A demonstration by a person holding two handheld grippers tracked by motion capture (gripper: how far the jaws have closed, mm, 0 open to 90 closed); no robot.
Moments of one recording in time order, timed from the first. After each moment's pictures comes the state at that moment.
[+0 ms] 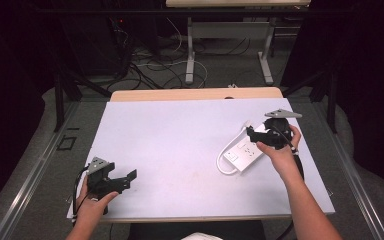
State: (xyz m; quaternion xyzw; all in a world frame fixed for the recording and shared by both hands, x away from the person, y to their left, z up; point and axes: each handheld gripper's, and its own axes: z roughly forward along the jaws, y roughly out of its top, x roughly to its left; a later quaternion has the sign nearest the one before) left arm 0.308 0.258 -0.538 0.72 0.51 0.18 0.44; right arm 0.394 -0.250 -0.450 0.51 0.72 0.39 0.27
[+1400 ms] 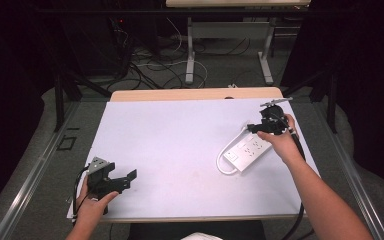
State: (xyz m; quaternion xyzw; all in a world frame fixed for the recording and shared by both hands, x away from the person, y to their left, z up) left arm 0.309 0.258 -0.538 0.72 0.51 0.18 0.44; right arm 0.450 -0.260 -0.462 0.52 0.77 0.33 0.19
